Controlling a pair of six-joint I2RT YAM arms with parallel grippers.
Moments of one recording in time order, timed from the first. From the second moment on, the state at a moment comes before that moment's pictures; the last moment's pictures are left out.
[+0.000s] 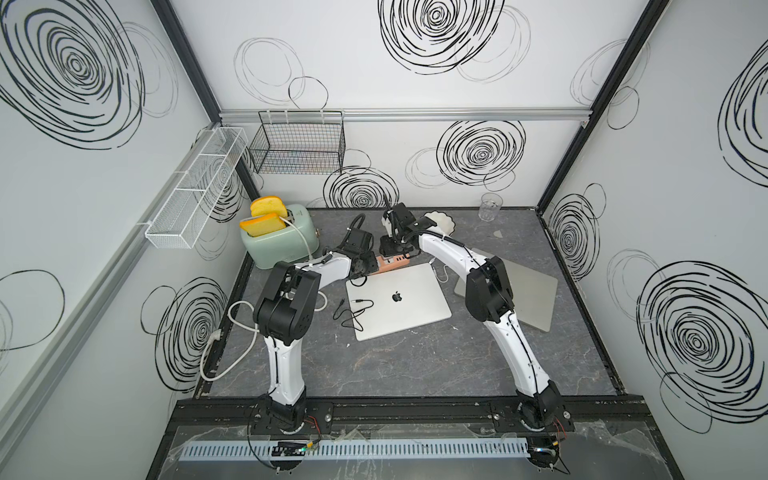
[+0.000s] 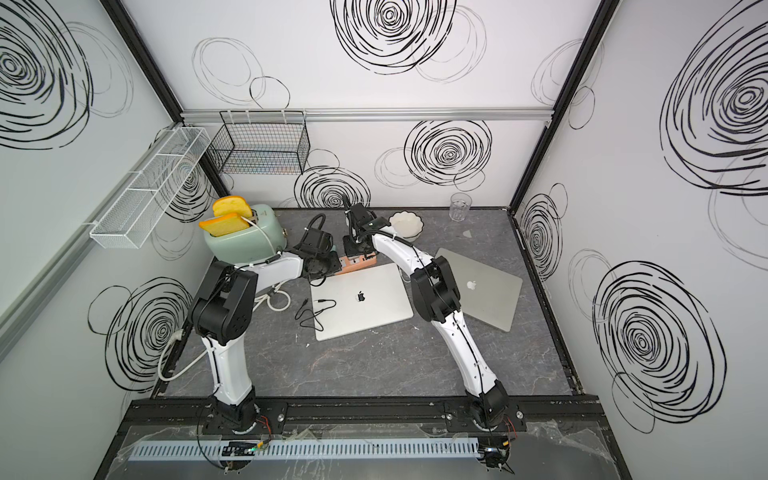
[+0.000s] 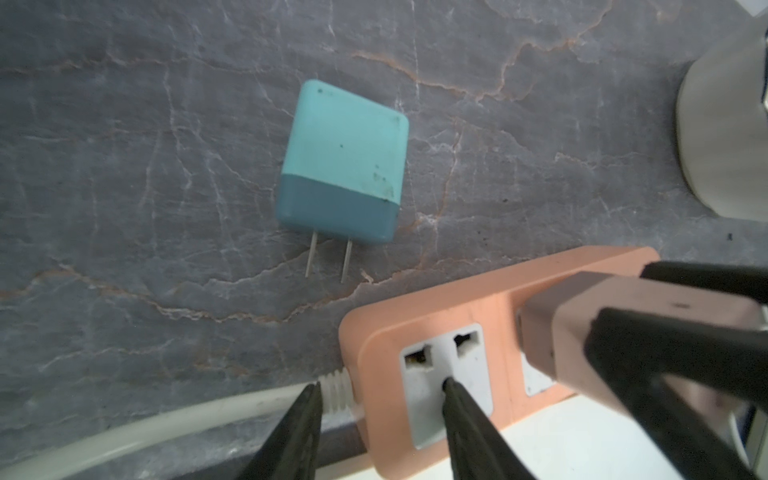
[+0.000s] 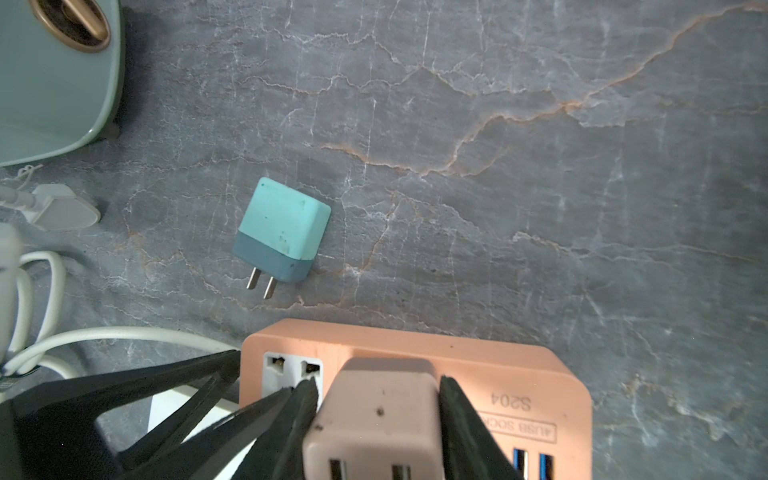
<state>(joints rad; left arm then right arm) -0.33 1.98 1.27 -0.26 0.00 -0.65 0.65 2.50 2.31 -0.80 -0.10 0.34</state>
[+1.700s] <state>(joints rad) -0.38 2.07 1.36 -0.23 -0.02 -0.61 0.61 2.53 2.42 -0.94 -0.06 0.38</state>
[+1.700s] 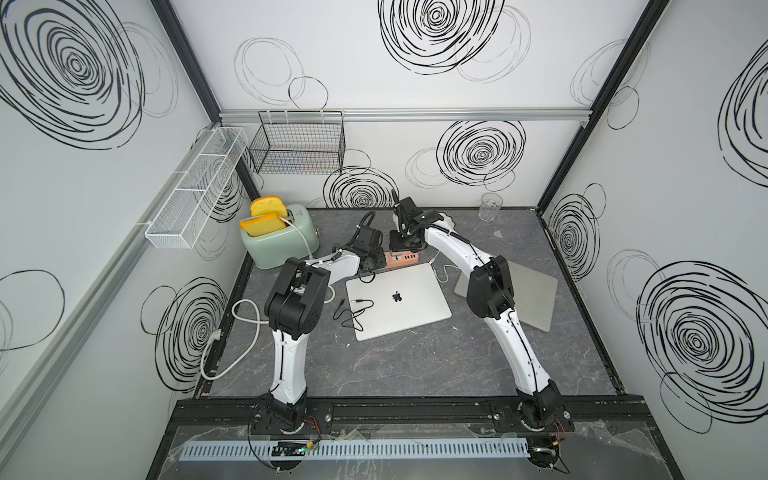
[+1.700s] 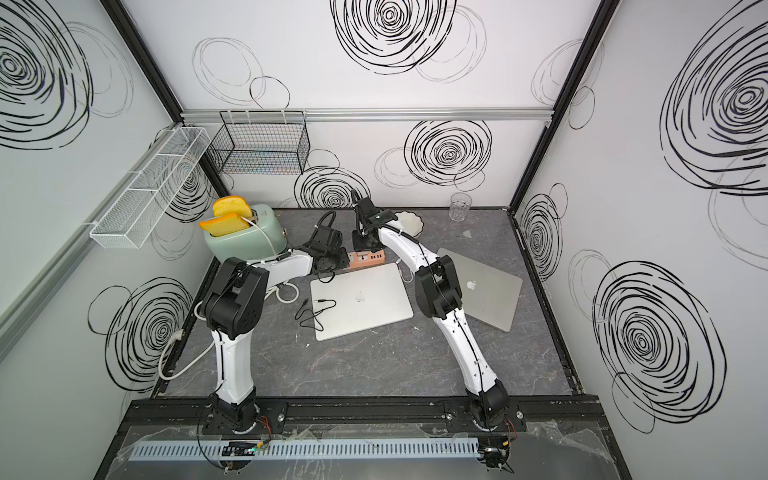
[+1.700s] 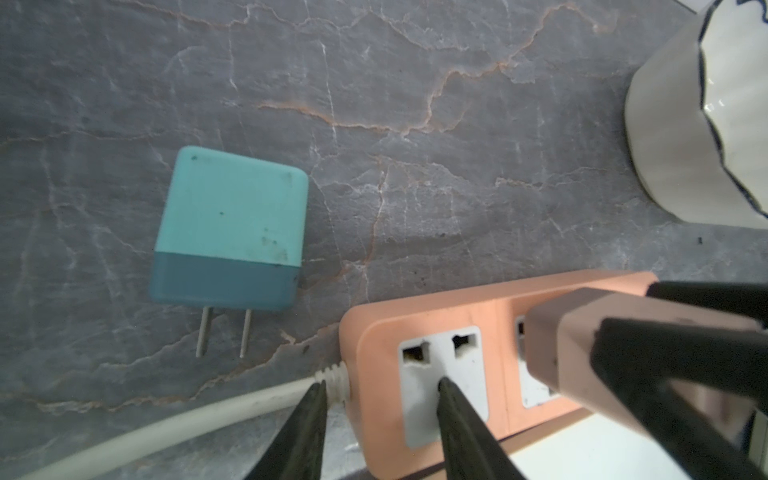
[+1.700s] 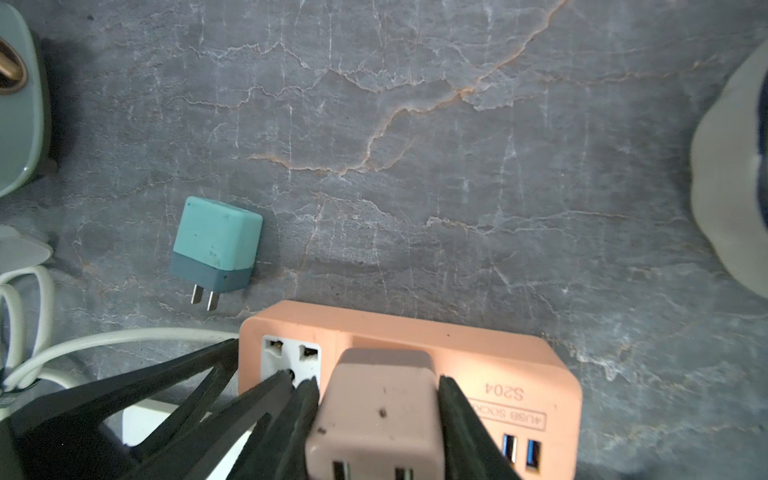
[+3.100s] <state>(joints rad) -0.43 2.10 1.42 -0.27 -0.07 -0.60 0.55 2.53 2.43 -1.00 -0.14 0.39</state>
